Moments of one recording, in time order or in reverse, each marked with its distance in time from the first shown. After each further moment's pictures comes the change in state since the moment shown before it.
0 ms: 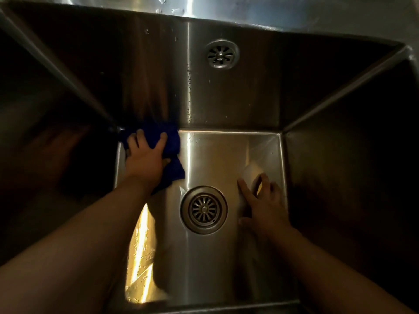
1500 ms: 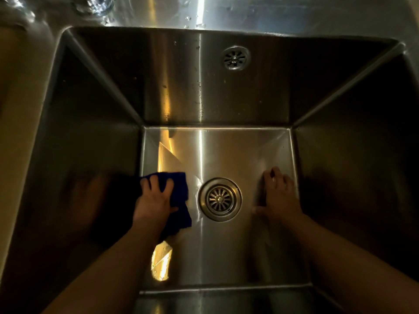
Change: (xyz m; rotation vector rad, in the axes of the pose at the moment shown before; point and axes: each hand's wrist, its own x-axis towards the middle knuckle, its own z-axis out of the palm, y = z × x) left_hand -0.113 -0.028 0.015 0.435 -0.205 0.055; right_hand -0.003 0.000 0.000 0.010 0.047 0.062
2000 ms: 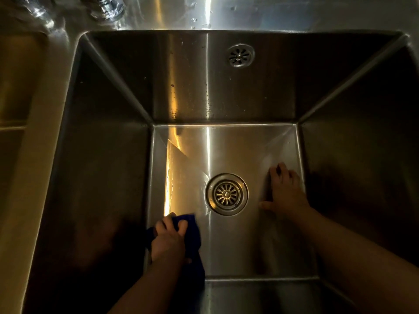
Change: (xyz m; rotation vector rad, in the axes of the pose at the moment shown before) left_hand -0.077 0.032 0.020 -0.089 -0.415 -0.005; right_hand 0.001 0.002 0.002 -0.031 -0.005 -0.012
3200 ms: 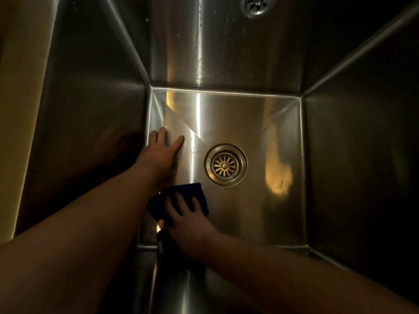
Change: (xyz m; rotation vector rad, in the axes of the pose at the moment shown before) left_hand 0.079 -0.051 -0.064 -0.124 0.334 0.211; right_hand -0.119 -0.186 0.065 -0.380 -0.224 -0.852
